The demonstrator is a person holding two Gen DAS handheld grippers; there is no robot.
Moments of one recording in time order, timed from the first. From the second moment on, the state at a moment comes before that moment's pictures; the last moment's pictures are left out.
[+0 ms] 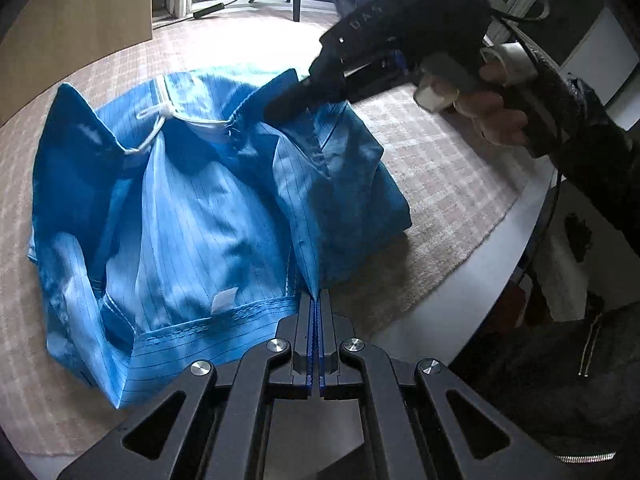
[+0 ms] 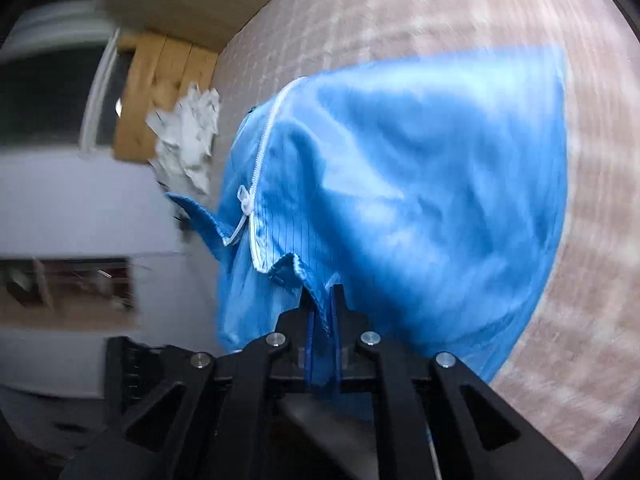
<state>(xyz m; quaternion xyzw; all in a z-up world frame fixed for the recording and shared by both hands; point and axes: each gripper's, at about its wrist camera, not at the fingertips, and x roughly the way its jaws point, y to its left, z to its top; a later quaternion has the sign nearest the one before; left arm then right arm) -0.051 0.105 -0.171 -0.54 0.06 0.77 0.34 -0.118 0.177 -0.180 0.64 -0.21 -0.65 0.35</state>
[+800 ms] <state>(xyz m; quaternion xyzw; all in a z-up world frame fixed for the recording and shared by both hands) -0.078 -0.033 -0.116 -0.55 0.02 0.80 0.24 -0.041 0.106 -0.091 0.55 -0.01 -0.71 0.44</state>
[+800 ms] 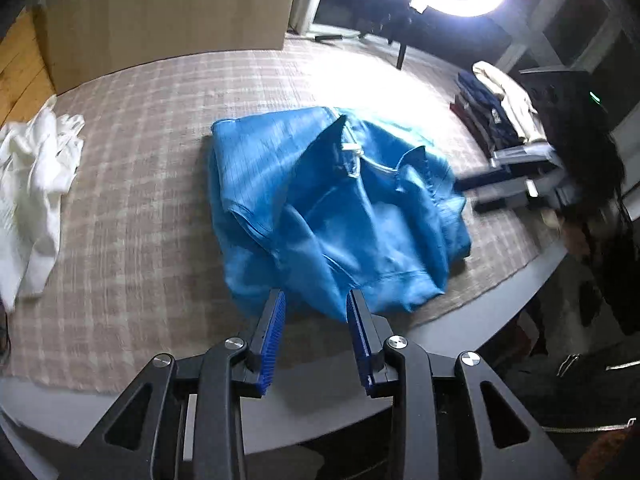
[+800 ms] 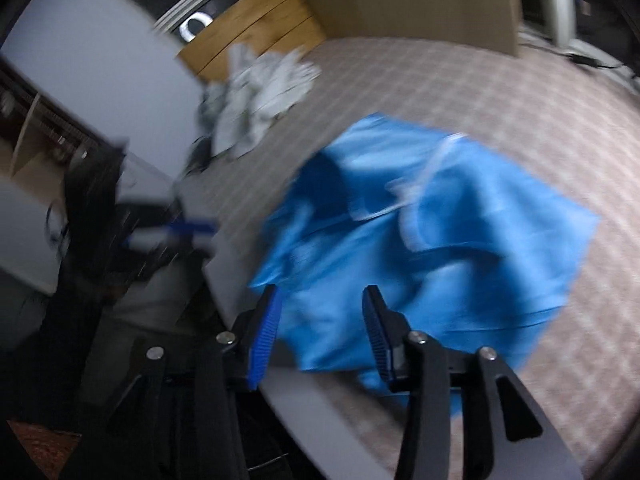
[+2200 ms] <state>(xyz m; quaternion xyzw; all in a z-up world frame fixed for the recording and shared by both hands) -0.108 0.024 -0.169 -0.59 0.11 0.78 0.18 -0.139 0.016 -0.151 0.57 0.13 -0.64 0.50</state>
